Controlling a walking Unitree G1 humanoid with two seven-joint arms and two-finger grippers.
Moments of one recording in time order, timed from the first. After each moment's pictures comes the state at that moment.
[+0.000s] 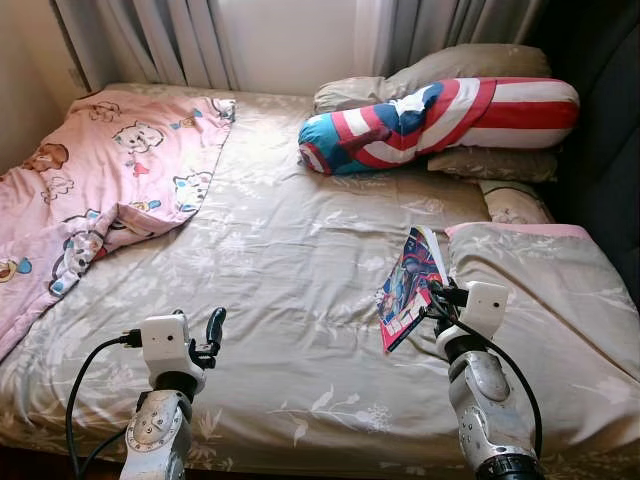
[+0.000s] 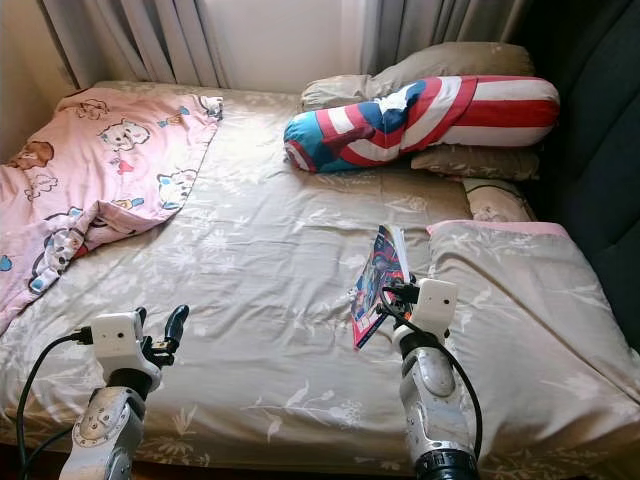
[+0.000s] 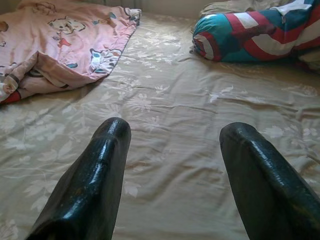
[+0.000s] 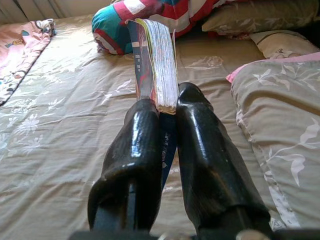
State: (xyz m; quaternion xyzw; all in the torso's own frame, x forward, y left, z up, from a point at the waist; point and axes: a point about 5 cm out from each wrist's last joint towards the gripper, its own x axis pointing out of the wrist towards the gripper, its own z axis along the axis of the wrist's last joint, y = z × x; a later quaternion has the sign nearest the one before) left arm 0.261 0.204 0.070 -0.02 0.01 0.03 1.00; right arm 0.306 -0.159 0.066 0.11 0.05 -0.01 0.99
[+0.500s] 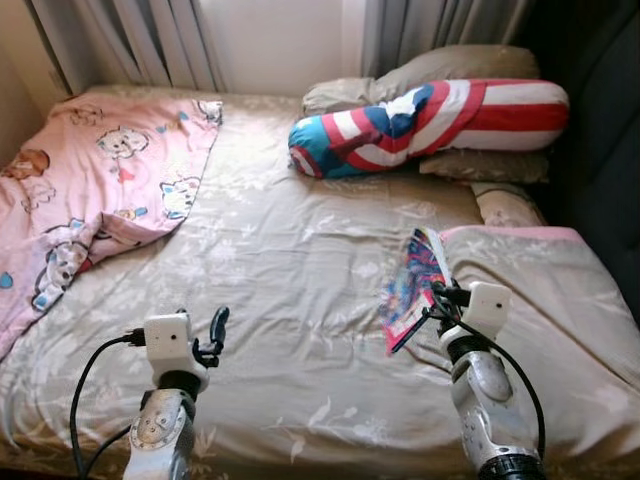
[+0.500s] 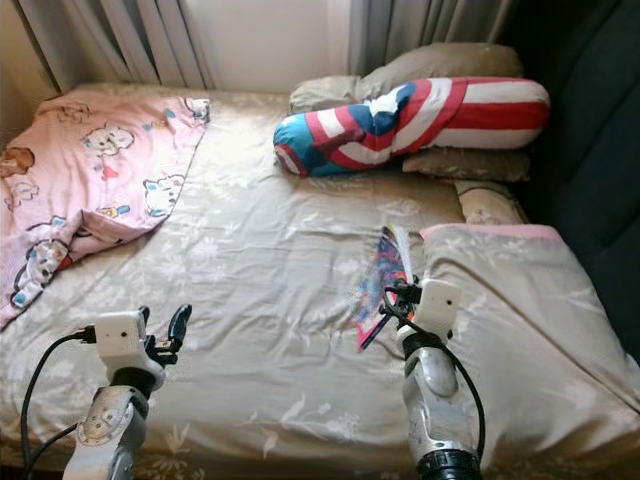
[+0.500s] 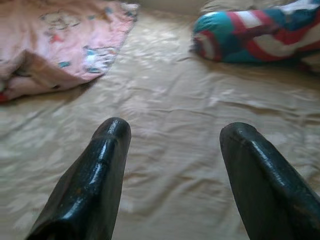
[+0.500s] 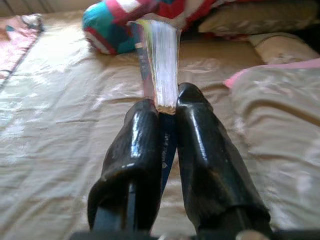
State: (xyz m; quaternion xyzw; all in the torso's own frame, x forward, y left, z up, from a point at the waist) left arm 0.259 0.205 0.069 -0.02 0.01 0.04 1.00; right arm 0.307 -0.159 0.066 0.11 0.05 -0.01 0.99
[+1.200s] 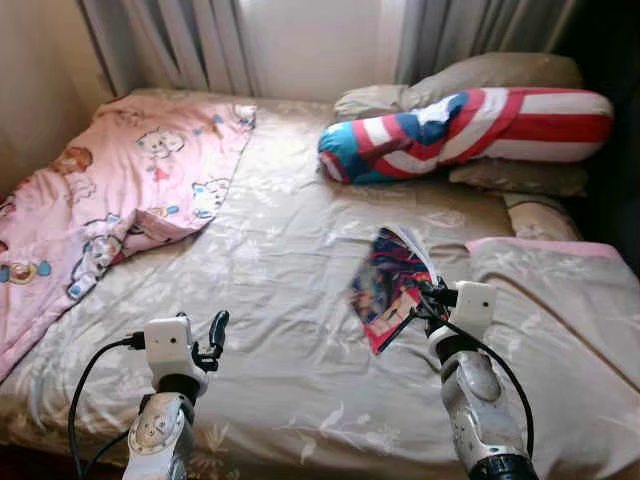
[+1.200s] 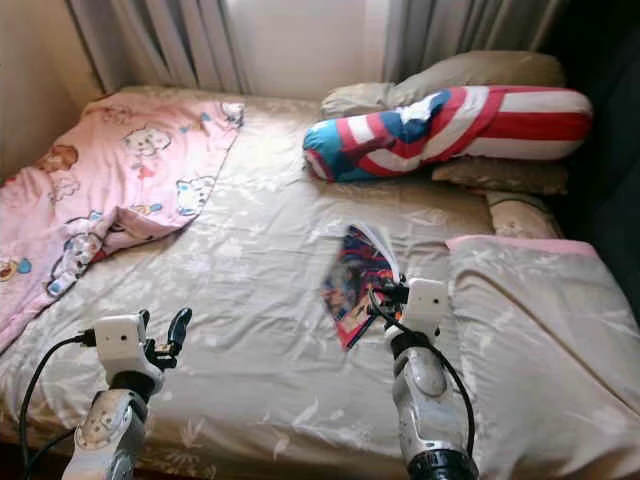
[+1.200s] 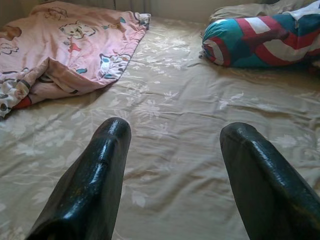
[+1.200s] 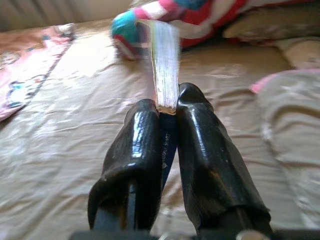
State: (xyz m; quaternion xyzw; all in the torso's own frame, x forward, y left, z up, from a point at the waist) left arm 0.259 0.201 0.067 -0.02 0.01 0.03 1.00; right arm 0.305 -0.158 0.065 0.10 0.05 -0.01 0.99
